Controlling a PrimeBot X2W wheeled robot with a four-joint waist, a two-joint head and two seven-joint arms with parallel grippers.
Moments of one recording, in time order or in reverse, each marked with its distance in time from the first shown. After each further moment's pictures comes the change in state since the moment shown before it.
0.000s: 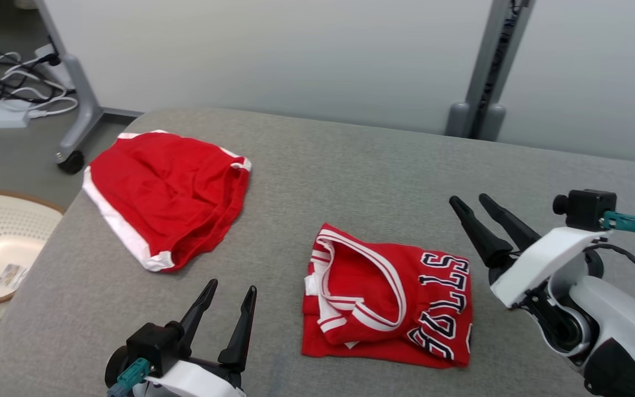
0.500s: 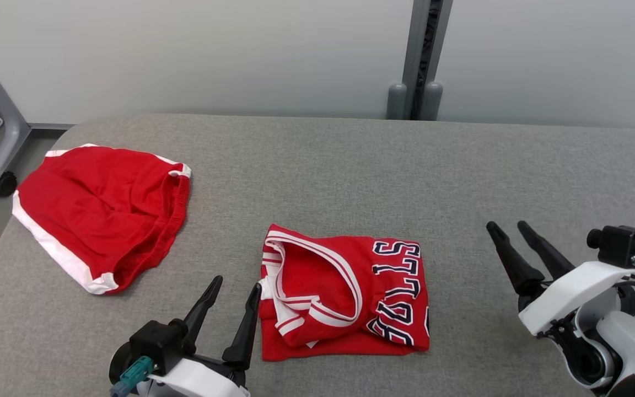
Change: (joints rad) left arm -0.004 0.002 -0.017 -0.021 -0.012 0.002 0.000; right arm 0.177 -0.023 -0.183 -0.010 -0.135 0.000 -0.018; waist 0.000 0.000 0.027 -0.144
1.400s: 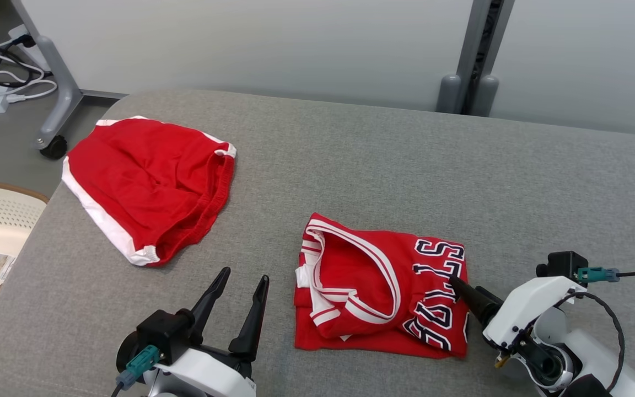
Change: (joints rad) left arm -0.041 0.000 -0.027 0.022 -0.017 -0.005 0.000; right arm -0.009 0.221 -0.091 0.298 0.150 0.000 0.340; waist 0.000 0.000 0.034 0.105
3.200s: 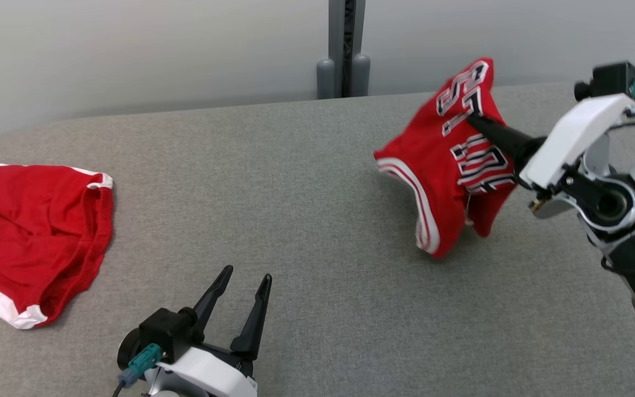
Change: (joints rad) left arm -0.005 0.008 -0.020 -0.006 -0.001 0.004 0.000; right arm -0.370 -0.146 -0.019 -0.205 0.101 0.000 0.243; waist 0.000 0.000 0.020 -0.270
